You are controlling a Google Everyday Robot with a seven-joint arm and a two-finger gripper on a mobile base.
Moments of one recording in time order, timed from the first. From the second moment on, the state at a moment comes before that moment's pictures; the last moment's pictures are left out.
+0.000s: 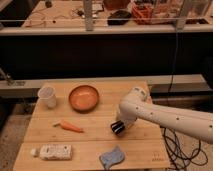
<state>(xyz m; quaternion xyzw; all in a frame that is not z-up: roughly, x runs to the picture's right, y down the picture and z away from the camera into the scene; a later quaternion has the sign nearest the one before) 0.107 0.198 0.789 -0.24 -0.14 -0.37 0.89</state>
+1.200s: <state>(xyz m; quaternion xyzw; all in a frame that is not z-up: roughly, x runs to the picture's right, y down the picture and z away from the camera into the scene) 0.095 0.227 0.774 -0.24 -0.17 -0.39 0.87</state>
